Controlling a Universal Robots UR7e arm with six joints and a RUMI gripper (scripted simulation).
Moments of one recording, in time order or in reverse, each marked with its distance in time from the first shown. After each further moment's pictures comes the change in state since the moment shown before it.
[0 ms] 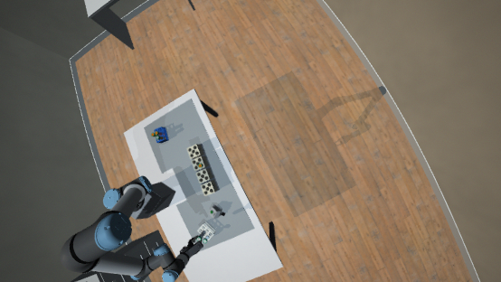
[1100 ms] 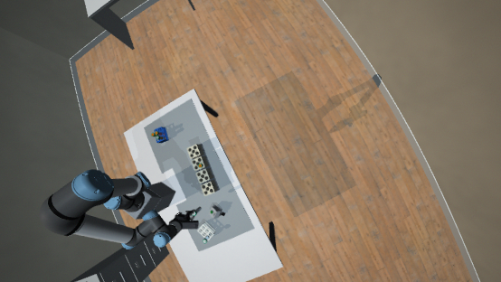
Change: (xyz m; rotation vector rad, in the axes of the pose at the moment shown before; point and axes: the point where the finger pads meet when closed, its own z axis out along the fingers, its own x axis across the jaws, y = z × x) arm -0.171 -0.088 0.004 0.005 0.000 0.764
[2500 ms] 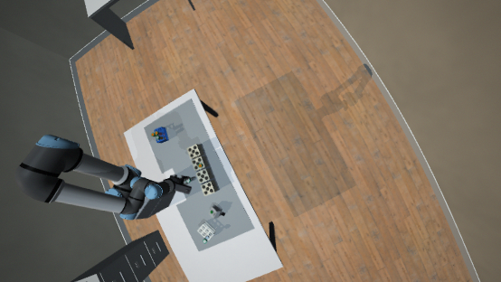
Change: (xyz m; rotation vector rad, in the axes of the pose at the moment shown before) arm -0.234 0.068 0.003 0.003 0.008 0.270
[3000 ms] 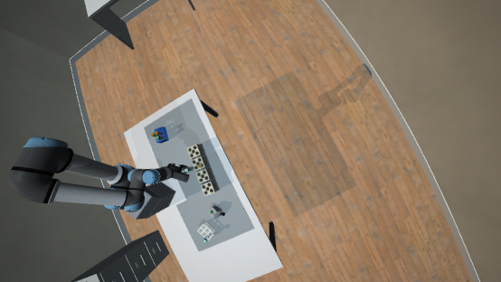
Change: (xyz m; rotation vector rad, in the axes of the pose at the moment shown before) arm -0.065 0.041 -0.001 -0.001 0.001 0.001
